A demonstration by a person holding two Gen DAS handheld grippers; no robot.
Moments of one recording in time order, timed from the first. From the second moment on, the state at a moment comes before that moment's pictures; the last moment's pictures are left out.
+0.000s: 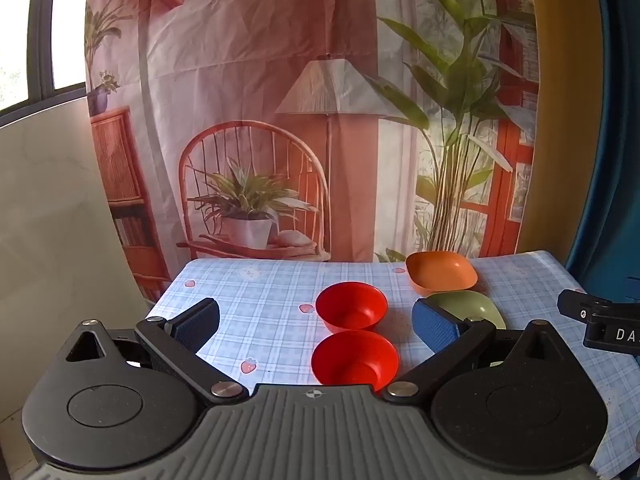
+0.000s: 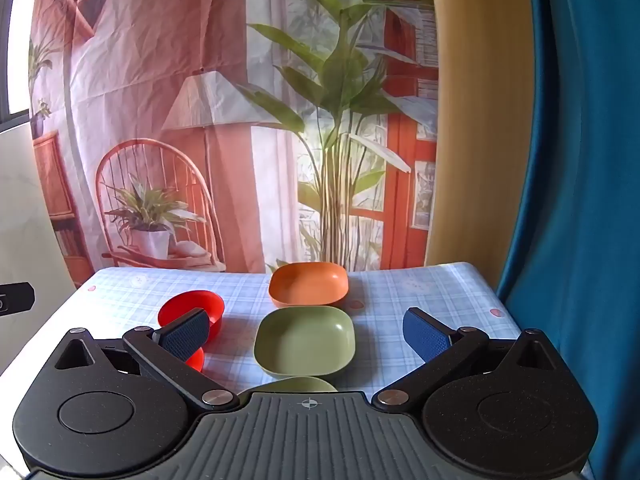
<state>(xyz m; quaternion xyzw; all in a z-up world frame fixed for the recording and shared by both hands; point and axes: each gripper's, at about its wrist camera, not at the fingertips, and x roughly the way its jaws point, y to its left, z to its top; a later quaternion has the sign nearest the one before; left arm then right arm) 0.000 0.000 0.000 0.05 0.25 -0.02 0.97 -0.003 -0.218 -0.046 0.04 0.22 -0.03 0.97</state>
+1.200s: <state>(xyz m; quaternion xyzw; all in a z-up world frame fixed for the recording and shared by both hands) -0.007 0.000 0.000 0.06 0.24 -0.03 0.97 -0.007 -0.221 -0.046 0.05 0.22 -0.05 0.97</state>
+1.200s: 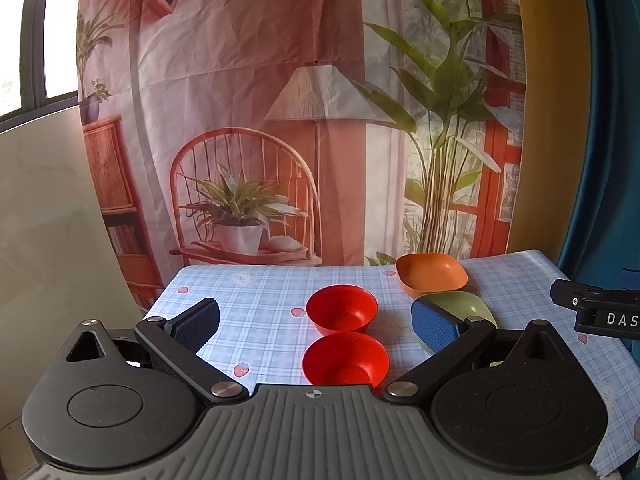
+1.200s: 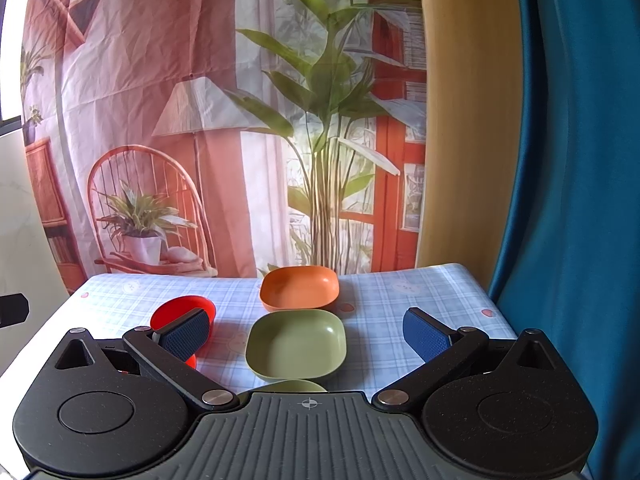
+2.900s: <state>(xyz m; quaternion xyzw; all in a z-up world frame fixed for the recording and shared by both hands) -0.004 -0.001 -0.003 0.06 0.24 -0.04 0.97 -0.006 -0.222 -0.045 0.05 0.22 -0.05 0.97</state>
